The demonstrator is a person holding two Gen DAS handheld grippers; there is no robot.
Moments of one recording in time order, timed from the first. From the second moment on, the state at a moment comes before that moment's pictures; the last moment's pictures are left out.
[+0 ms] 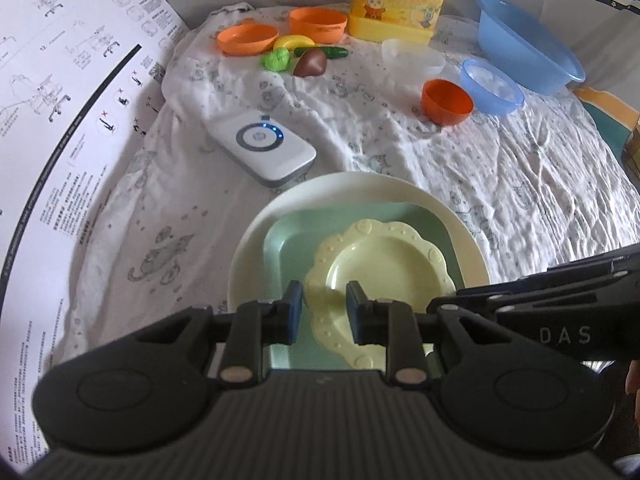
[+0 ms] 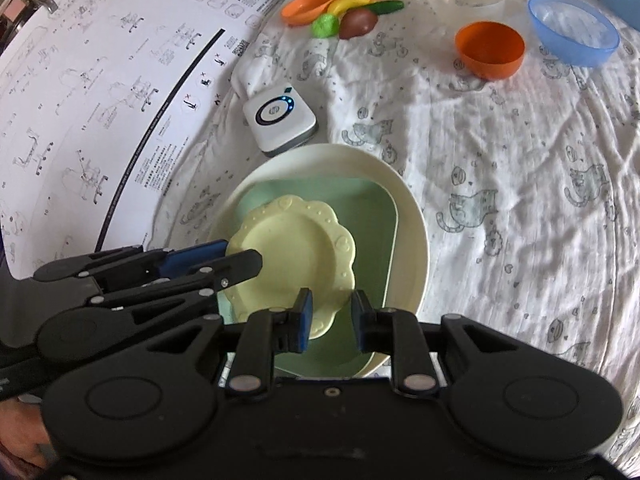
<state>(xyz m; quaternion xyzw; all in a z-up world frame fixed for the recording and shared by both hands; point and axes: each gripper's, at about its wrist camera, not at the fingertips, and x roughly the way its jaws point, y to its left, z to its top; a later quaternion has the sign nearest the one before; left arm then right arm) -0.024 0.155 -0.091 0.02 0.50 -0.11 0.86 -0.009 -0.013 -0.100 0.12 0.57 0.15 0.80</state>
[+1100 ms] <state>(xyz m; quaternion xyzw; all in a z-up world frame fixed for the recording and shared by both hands) -0.024 0.172 -0.082 0.02 0.47 -0.06 0.88 -0.014 -0.020 -0.086 0.09 0.52 0.14 0.84</state>
